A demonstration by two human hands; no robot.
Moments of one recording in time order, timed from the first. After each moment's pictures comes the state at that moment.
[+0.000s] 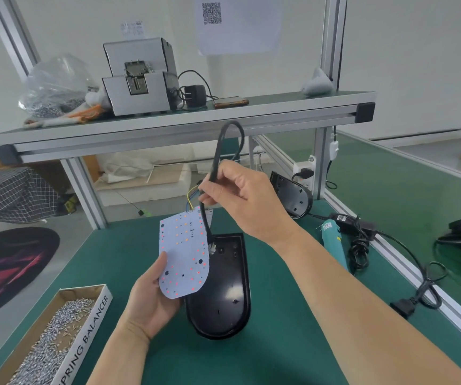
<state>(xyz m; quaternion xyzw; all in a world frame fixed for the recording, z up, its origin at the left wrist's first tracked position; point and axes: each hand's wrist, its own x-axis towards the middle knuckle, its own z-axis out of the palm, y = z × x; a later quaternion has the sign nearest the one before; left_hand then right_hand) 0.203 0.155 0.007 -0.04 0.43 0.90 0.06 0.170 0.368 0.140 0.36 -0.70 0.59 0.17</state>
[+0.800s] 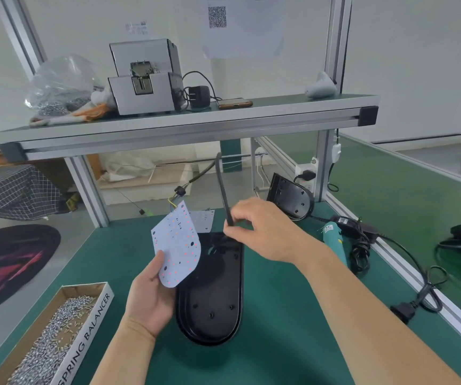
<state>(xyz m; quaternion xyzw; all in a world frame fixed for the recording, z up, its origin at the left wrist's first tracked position) 0.203 0.156 0.007 -0.06 0.40 0.91 0.01 0.169 0.397 0.113 0.35 -0.88 0.31 0.11</state>
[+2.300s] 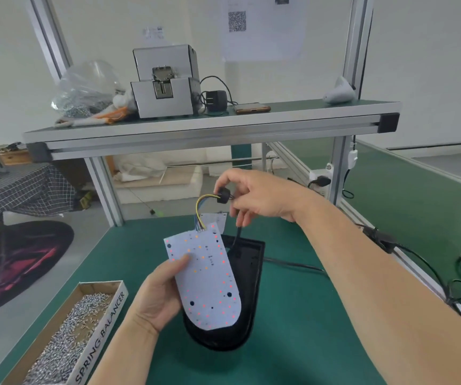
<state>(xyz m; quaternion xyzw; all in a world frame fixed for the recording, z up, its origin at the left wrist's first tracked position) 0.212 0.151 0.032 -0.03 0.47 0.88 0.03 0.142 0.367 0.180 0.30 -0.85 0.43 -0.08</state>
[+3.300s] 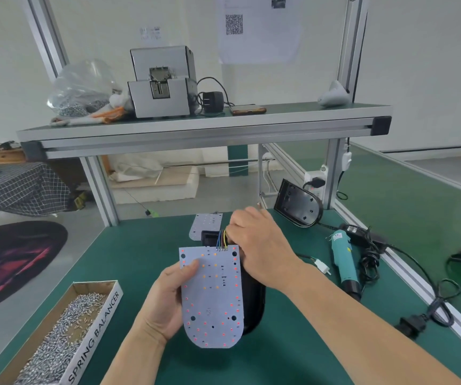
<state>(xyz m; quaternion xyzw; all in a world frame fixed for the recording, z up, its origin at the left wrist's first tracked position) 0.221 0.166 0.022 0.03 0.52 0.85 0.06 0.172 0.367 0.086 0.36 -0.88 0.14 0.28</state>
